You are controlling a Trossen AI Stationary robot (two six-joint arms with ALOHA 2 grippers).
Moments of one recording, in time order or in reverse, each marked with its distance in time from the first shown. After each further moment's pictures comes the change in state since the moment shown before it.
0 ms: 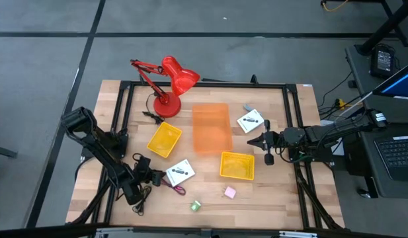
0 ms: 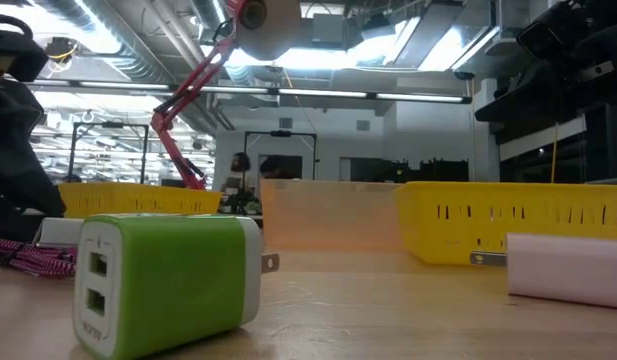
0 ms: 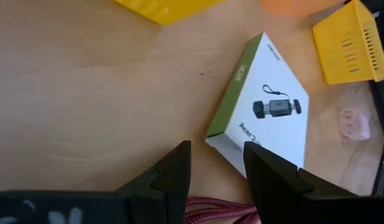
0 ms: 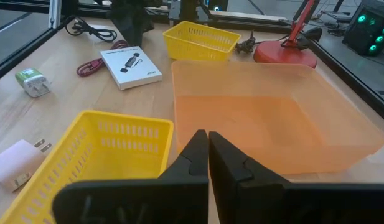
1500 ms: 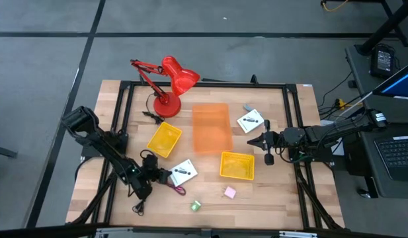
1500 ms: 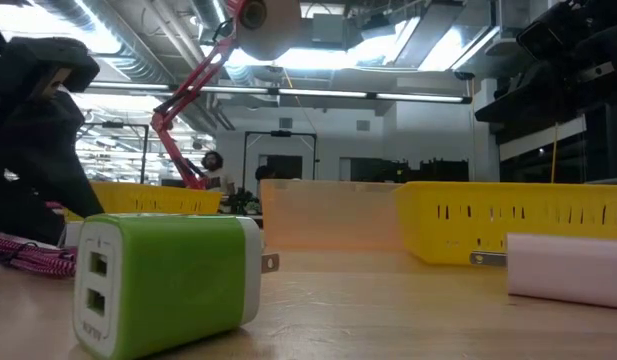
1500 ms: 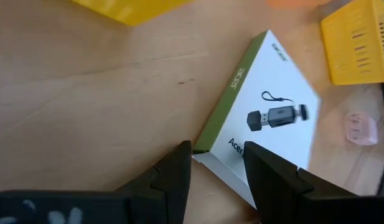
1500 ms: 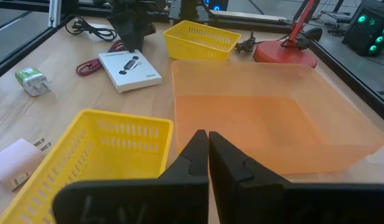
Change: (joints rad) left arm 0.138 0.000 -0.001 0.142 0.114 0.185; right arm 0.000 0.000 0.000 -0.002 0.000 -0.003
